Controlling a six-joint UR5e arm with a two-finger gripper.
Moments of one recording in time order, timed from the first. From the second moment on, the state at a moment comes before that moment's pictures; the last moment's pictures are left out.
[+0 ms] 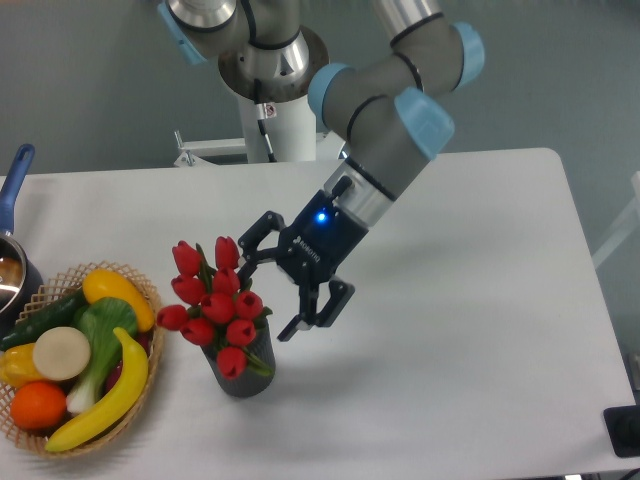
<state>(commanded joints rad) 2.60 -1.79 -1.78 -0.78 0.61 1.26</state>
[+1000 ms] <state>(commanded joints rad) 2.71 -1.60 -1.71 -0.79 1.21 1.27</state>
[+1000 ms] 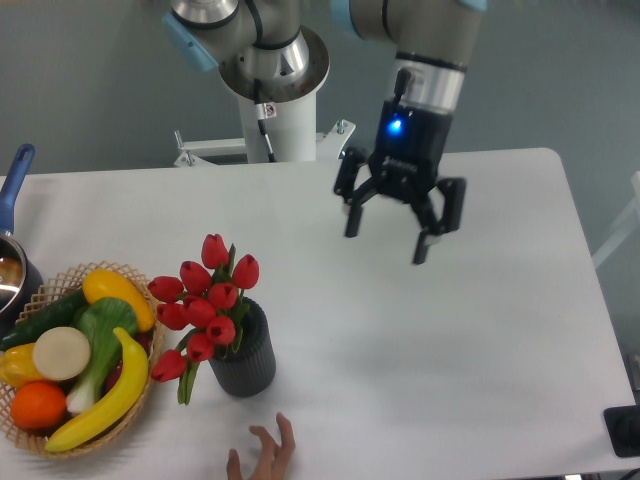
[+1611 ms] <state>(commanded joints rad) 2.74 -1.52 -1.65 -1.11 1.35 1.57</state>
